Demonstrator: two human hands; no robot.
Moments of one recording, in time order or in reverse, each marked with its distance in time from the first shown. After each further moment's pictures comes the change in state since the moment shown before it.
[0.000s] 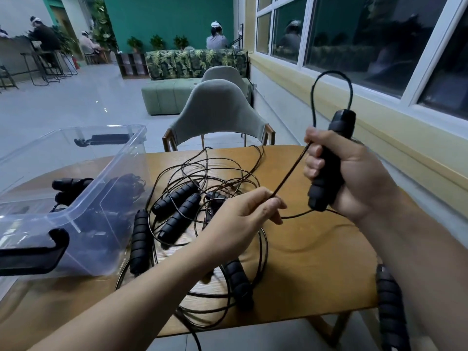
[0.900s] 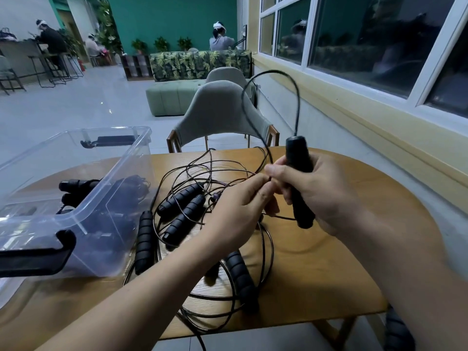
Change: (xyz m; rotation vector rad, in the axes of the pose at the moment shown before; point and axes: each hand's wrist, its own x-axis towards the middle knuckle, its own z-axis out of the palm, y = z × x) left_hand 0.015 -0.003 -0.010 0.062 0.131 0.114; right_hand 0.002 0.037 0.015 -0.513 -0.064 -0.143
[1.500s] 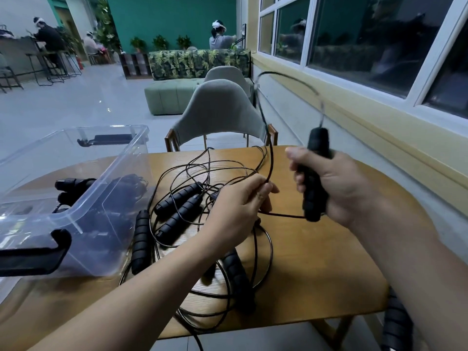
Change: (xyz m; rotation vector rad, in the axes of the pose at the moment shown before) left_hand 0.007 -0.008 0.007 0.070 0.054 -0.017; right_hand 0.013 0.003 -0.025 0.229 0.109 0.197
